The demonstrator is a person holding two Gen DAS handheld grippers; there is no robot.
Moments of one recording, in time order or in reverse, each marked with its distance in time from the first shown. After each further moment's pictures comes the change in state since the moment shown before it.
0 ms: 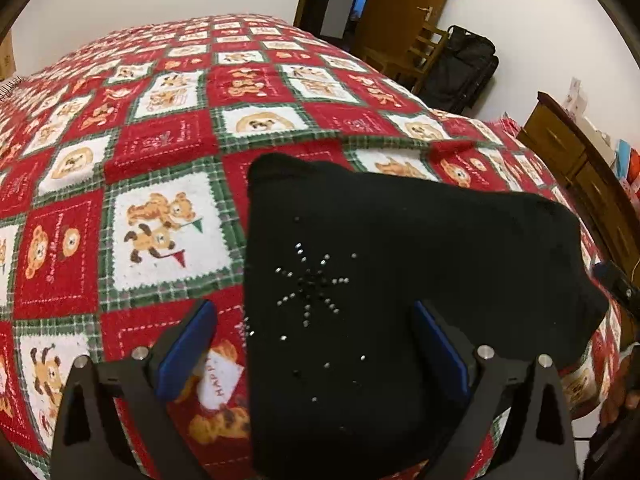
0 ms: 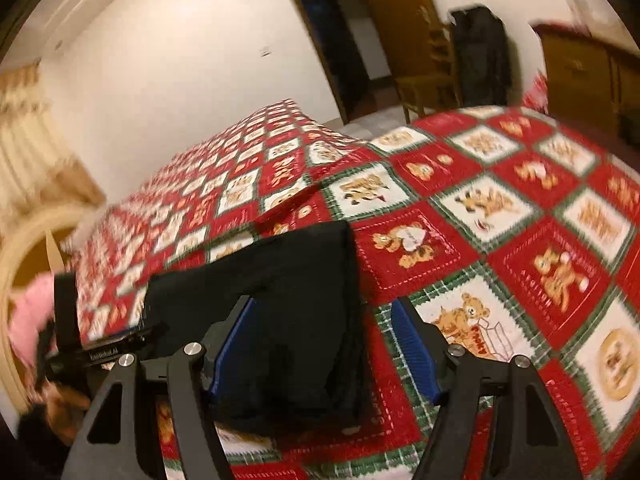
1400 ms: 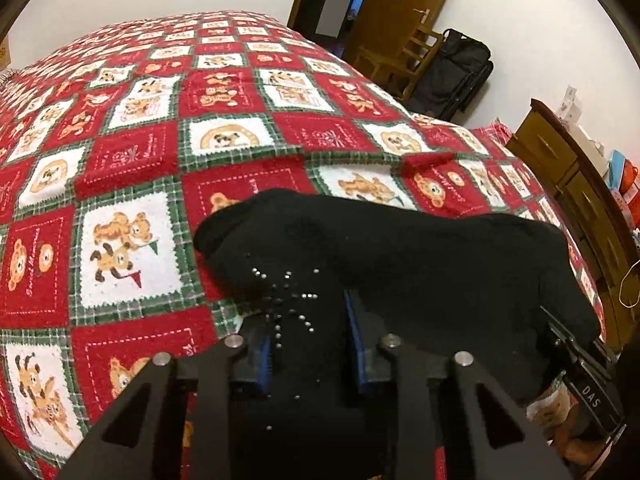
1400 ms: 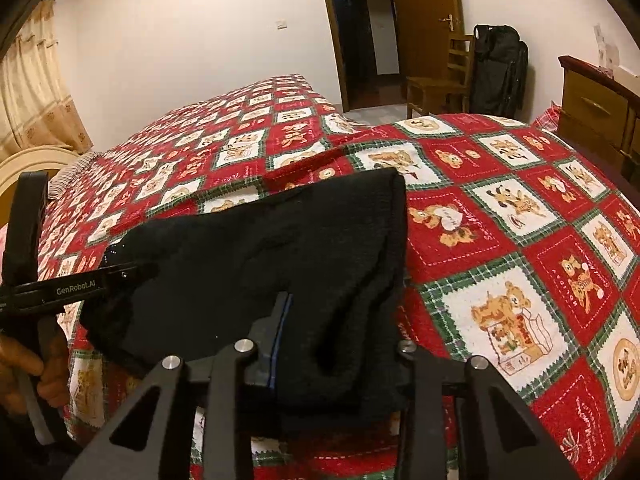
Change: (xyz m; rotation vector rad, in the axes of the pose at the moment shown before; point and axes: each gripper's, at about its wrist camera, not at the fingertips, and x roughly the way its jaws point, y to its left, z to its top) left arm -0.001 -0.025 0.014 -0.017 0.005 -0.031; right arm 0.027 0.050 -0.025 -0.191 0.057 -0.105
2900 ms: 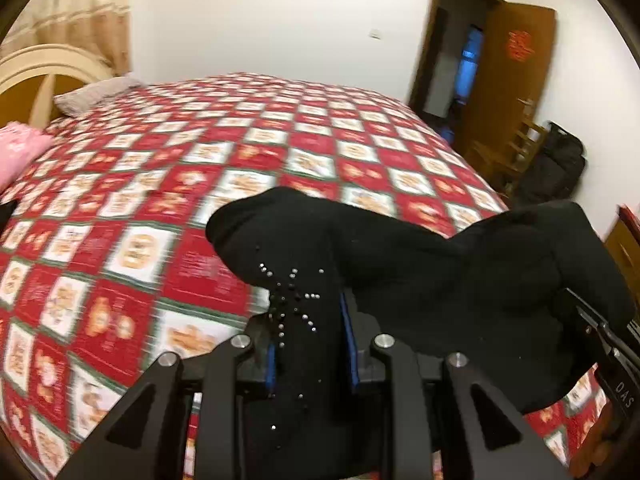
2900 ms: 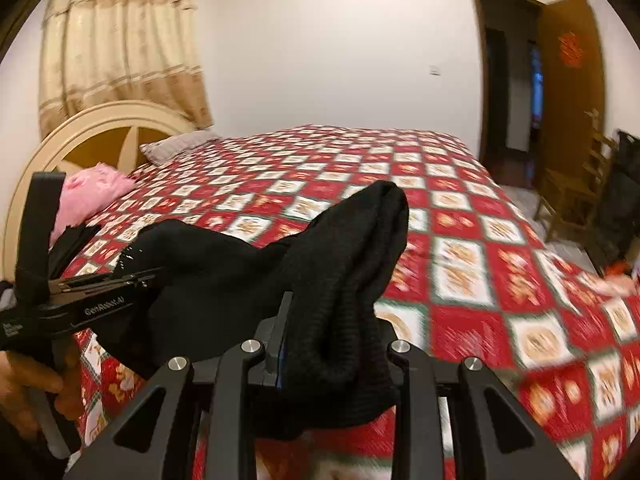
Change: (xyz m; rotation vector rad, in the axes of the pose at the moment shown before) left arm -0.105 0.158 0.045 -0.222 -0.290 0.361; right arm 0.064 0.252 0.109 -0.414 -0.153 0.356
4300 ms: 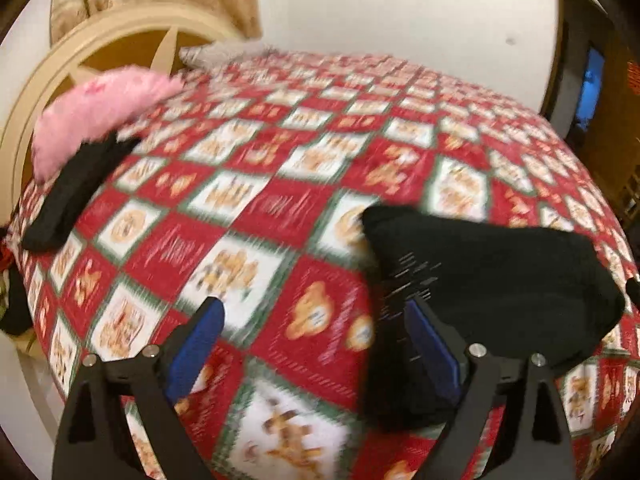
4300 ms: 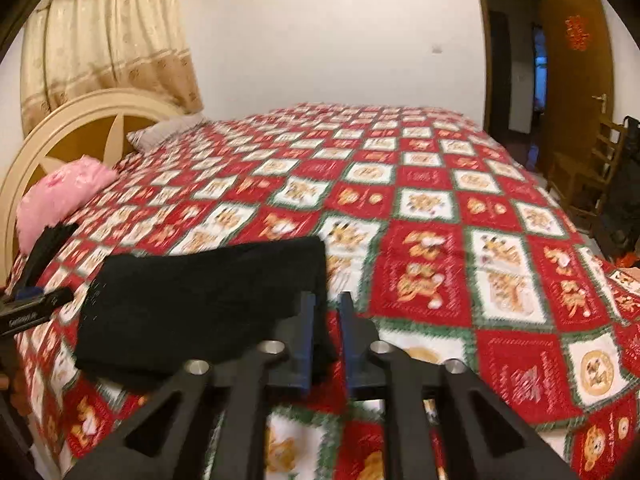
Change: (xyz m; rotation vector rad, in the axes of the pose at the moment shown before) left arm 0.009 0.131 -0.010 -0.177 0.031 0.379; right arm 0.090 -0.009 0.001 0.070 0.096 0.016
